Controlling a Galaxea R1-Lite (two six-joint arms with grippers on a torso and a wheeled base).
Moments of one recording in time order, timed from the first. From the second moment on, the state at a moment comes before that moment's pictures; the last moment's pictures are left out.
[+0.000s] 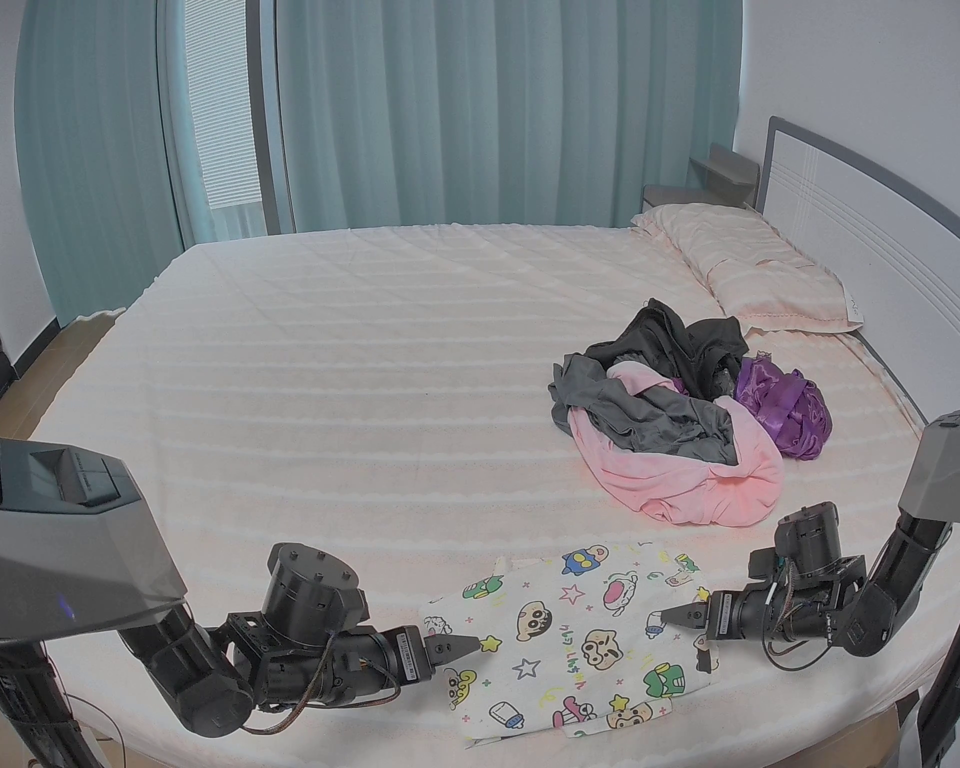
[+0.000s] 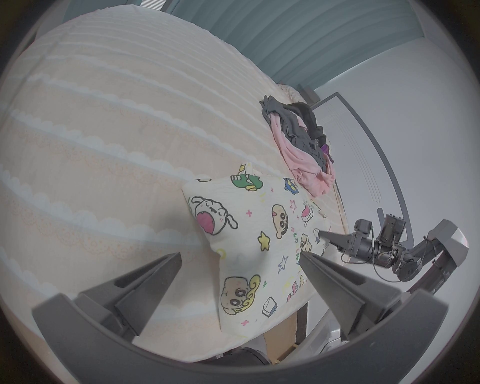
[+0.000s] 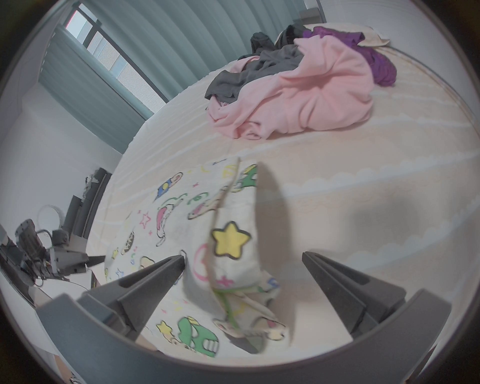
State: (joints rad) left arm -0.64 2.03 -0.38 -0.94 -0.18 -0.83; right arm 0.30 2.04 -0.31 -0.90 0.17 0.43
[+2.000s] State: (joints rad) left arm -0.62 2.01 -0.43 -0.94 -0.17 -0.89; right arm 0.14 2.10 -0.15 -0.94 0.54 -0.11
